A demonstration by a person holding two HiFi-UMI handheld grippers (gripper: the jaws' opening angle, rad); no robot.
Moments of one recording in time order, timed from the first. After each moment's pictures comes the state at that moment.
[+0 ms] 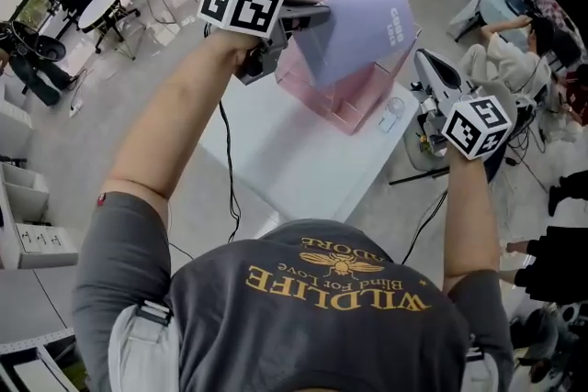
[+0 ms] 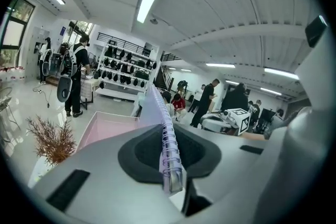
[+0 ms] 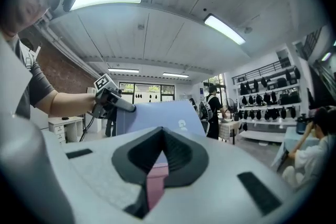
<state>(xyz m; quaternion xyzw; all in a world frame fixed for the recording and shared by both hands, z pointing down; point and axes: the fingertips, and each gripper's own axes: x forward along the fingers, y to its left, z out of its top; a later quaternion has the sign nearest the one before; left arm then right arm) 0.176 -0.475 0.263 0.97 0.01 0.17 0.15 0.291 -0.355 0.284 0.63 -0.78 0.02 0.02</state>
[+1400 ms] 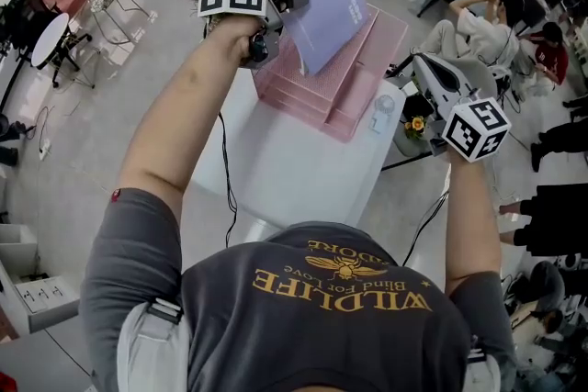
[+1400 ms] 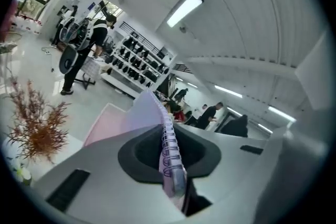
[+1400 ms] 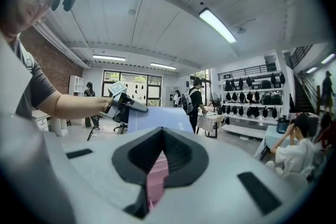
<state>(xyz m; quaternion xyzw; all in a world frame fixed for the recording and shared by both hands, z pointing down) 0.232 -0.618 0.325 0.94 0.00 0.13 0.31 0.306 -0.391 0.304 0.70 -0.71 0.05 0.07</state>
